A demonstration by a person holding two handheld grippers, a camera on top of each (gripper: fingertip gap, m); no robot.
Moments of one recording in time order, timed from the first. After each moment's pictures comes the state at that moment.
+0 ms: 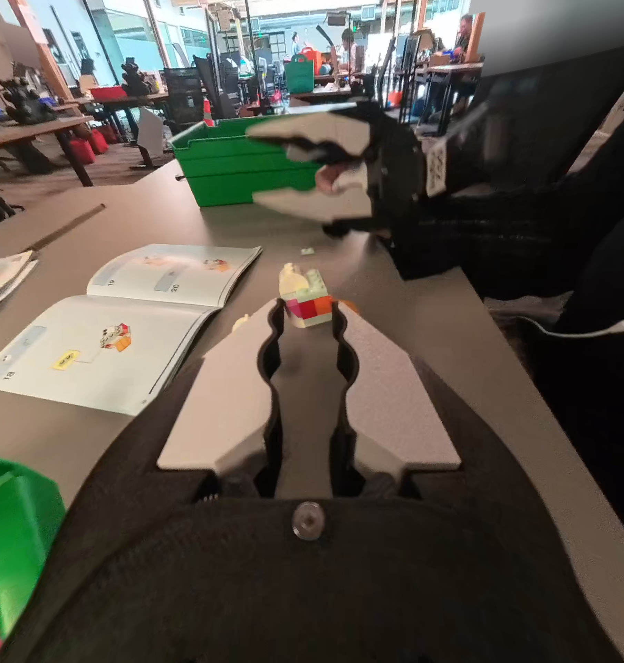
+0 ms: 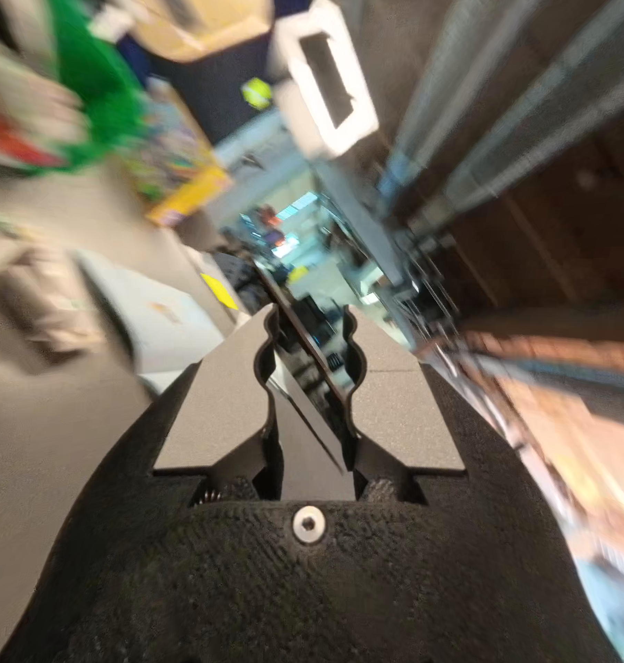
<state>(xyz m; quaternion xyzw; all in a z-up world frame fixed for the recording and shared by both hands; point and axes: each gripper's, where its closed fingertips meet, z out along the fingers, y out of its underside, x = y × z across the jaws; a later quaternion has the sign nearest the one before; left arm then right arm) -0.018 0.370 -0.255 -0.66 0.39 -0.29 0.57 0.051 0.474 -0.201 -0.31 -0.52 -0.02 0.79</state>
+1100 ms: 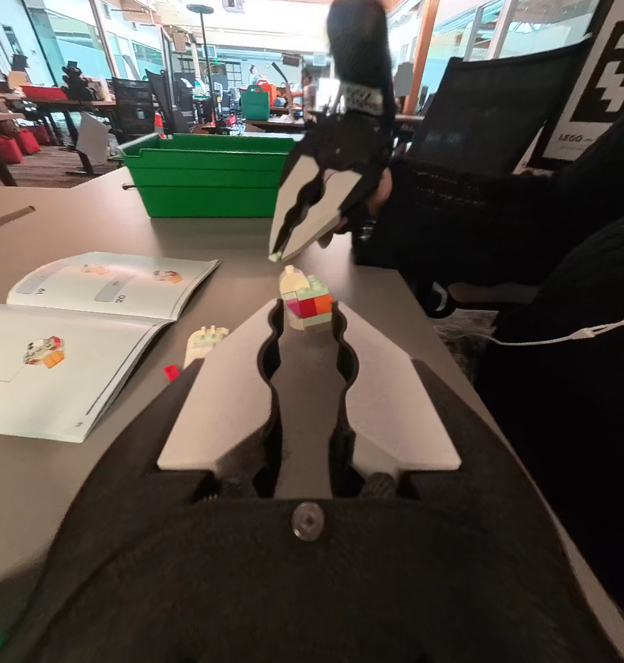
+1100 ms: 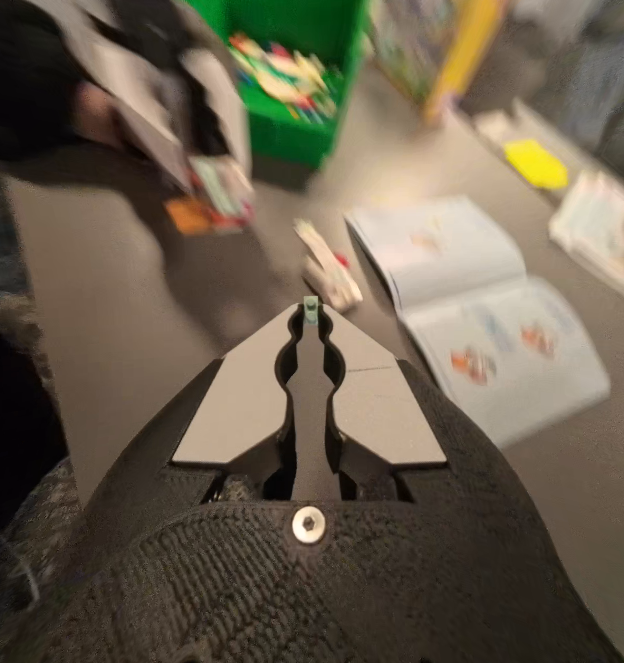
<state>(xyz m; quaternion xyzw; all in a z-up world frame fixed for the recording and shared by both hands) -0.007 0.355 -0.249 -0.64 0.38 -0.37 0.55 0.053 0.419 -0.265 -0.60 -0.63 0.29 0.40</state>
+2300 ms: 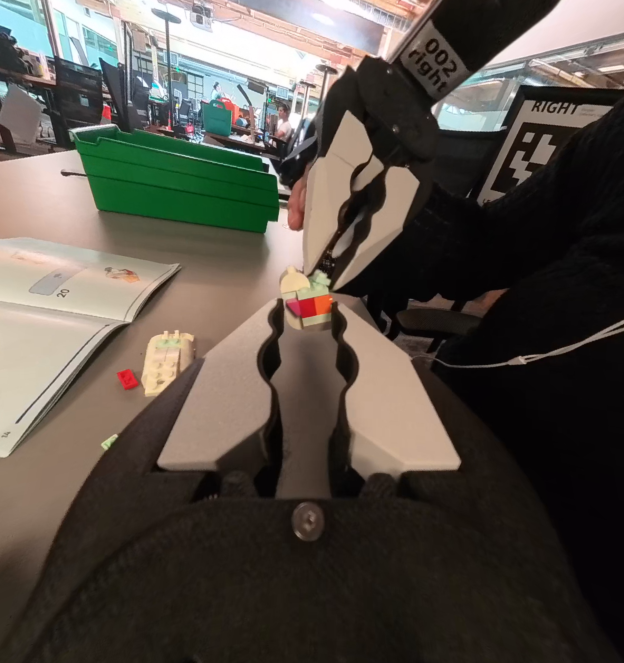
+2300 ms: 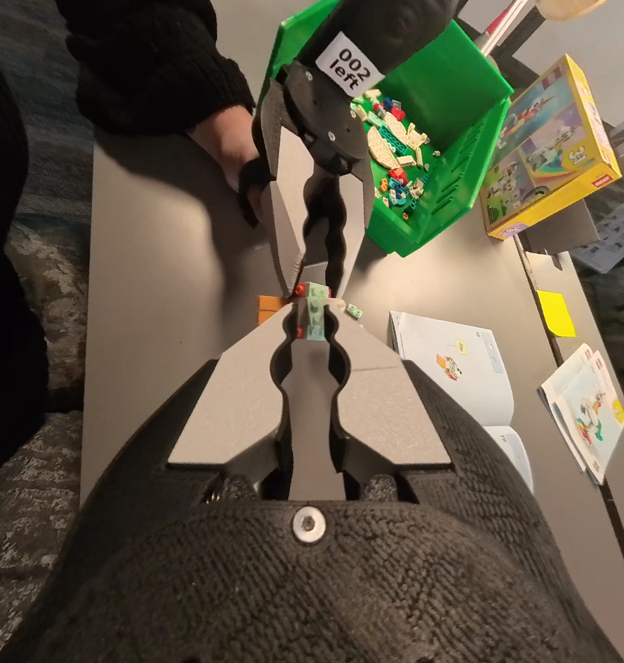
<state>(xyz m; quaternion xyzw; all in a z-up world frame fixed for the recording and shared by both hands) -0.006 0.349 -0.241 -0.62 0.35 -0.47 0.52 -0.009 0.348 -0.232 -0.43 -0.78 0.24 0.39</state>
